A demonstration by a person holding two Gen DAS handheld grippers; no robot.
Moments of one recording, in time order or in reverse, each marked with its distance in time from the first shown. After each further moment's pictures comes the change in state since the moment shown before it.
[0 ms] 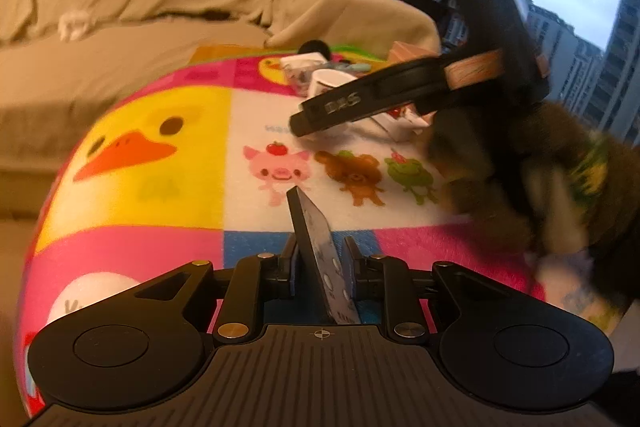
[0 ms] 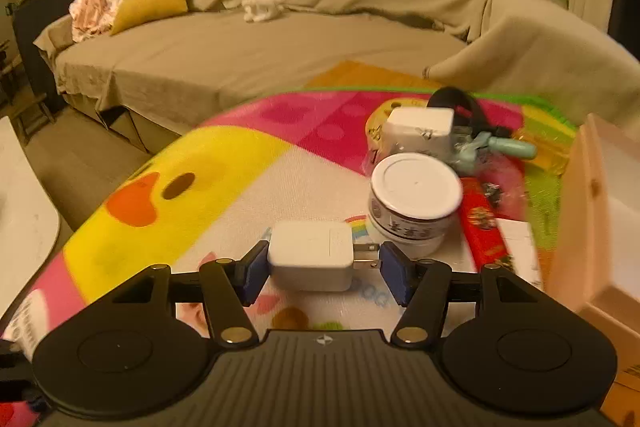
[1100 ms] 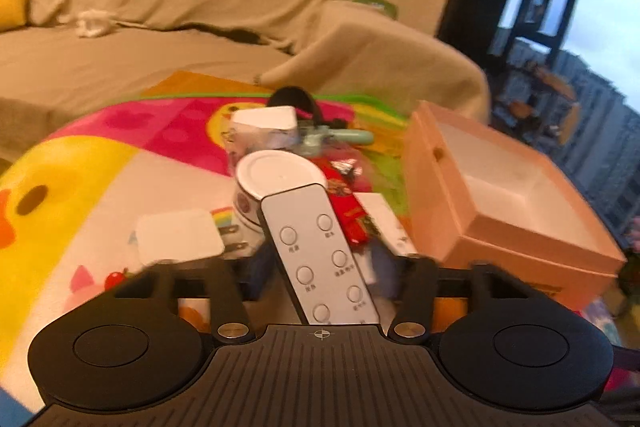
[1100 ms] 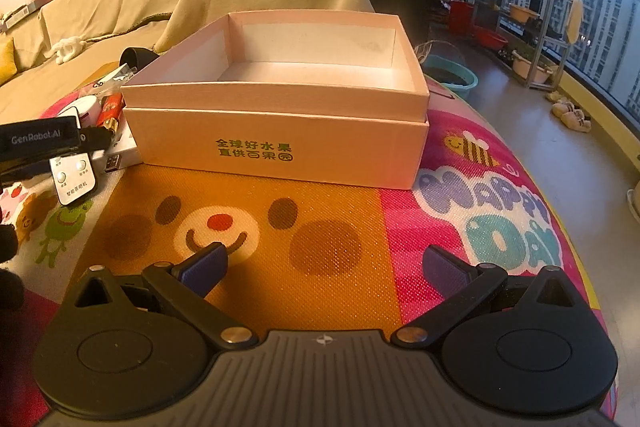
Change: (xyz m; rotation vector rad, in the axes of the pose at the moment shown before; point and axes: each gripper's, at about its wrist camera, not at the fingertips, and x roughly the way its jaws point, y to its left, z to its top) left arm 0.130 -0.059 0.084 -0.210 -0.109 0.087; right arm -0.112 -0.160 -0.133 0.367 0.019 -0.417
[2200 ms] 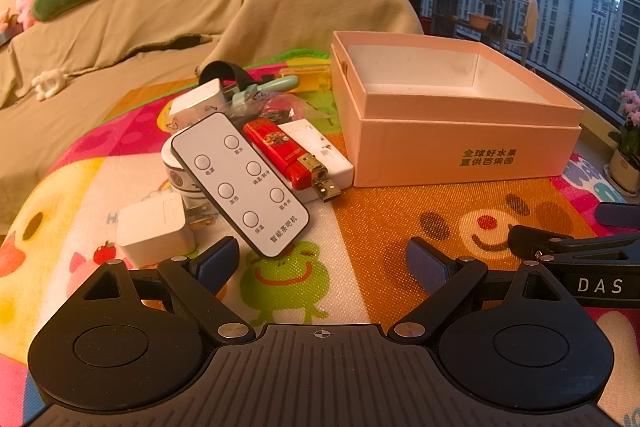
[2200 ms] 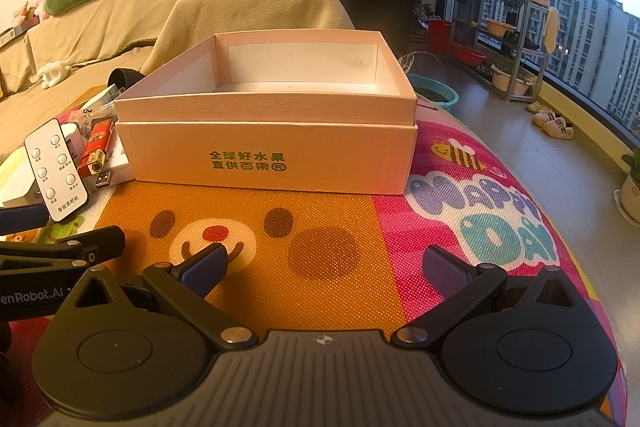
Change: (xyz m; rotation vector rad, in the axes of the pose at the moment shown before) left arm -0.019 -0.052 -0.038 0.325 0.100 0.036; right arm -0.001 0.004 -0.012 0.044 -0.084 -0.052
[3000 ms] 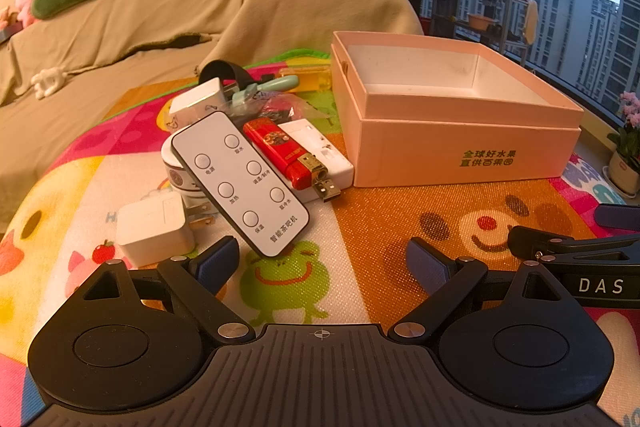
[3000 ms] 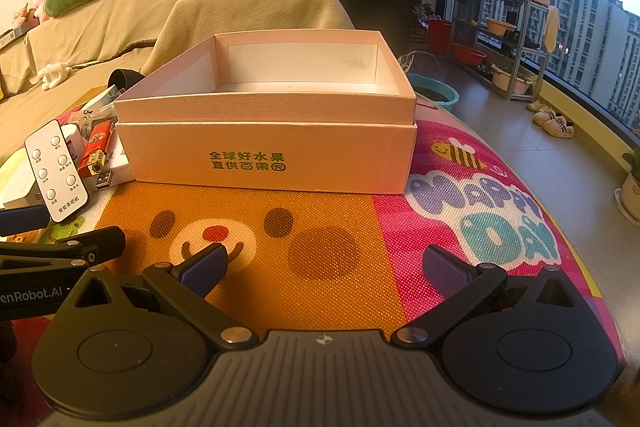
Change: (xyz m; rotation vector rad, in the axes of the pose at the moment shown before) left arm -0.003 -0.001 -0.002 -0.003 0.000 -0.003; right arm 0.000 0.000 0.000 0.004 0.000 0.003
